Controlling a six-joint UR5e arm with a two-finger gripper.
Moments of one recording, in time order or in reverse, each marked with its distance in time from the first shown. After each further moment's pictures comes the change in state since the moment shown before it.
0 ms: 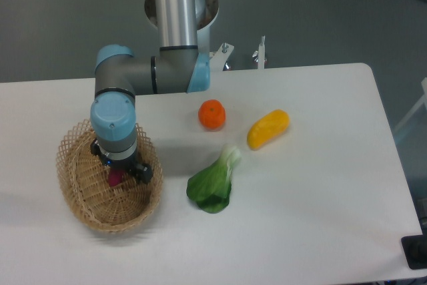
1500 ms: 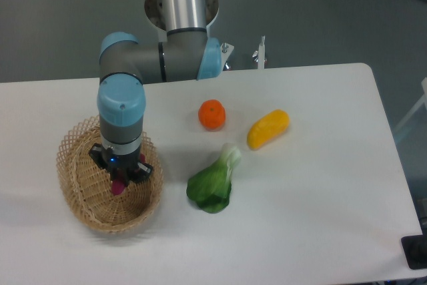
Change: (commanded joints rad) arm 0.095 0.084 0.098 -0.011 -0.109 -0.078
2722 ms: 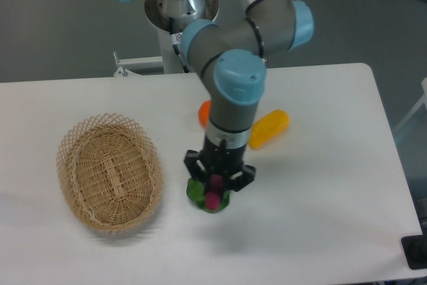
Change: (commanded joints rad) arm 0.339 -0.029 0.146 -0.043 -0.006 0.320
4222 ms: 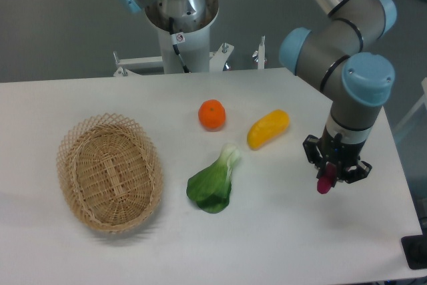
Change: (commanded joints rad) arm 0.236 -0.132 0.158 -0.074 0.123 0.689
